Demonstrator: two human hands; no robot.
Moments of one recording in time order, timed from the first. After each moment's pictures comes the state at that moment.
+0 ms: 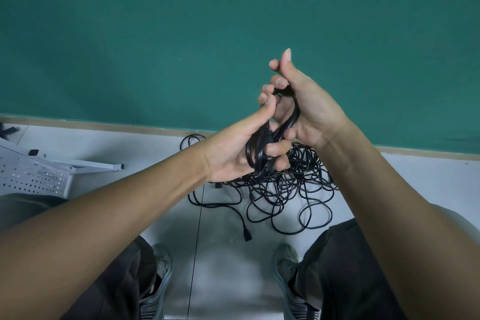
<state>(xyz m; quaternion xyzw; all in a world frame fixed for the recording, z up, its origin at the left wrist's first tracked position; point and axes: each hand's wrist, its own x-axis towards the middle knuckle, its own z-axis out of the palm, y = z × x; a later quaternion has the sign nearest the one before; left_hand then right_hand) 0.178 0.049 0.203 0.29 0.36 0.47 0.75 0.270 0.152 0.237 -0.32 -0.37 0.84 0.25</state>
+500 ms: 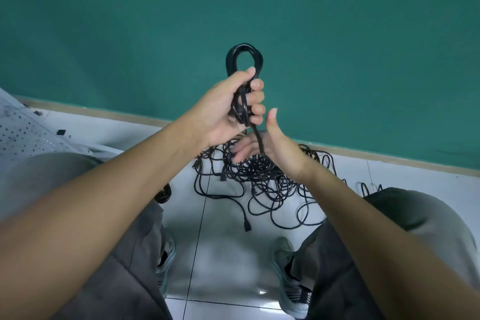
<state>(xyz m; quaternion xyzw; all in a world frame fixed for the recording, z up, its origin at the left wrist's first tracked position) 0.148 0.014 0.239 0.17 0.37 0.62 0.67 0.293 0.080 0.179 -0.28 -0.72 0.63 -0.01</state>
